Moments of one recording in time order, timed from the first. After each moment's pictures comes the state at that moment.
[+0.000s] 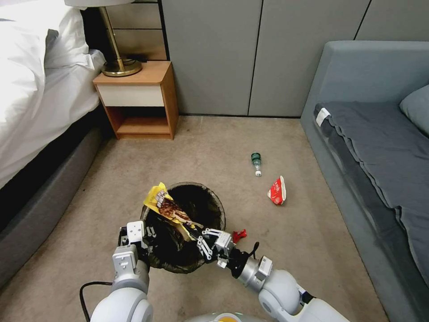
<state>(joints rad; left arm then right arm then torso) 1.72 -1.49 -0.47 -2.27 -0.12 0.46 -0.32 -1.21 1.10 -0.17 1.69 0.35 0.46 -0.35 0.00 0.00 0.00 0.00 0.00</state>
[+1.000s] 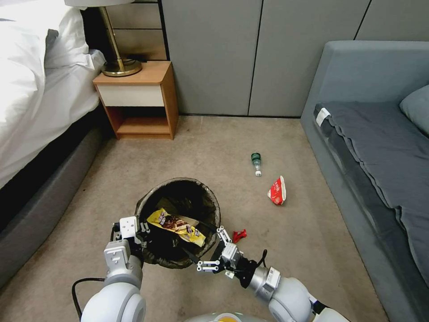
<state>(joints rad) 1.70 -1.48 -0.50 -2.28 -0.15 0.49 -0.32 -1.28 1.07 -0.14 1.81 0.25 0.46 -0.32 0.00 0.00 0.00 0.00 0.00</state>
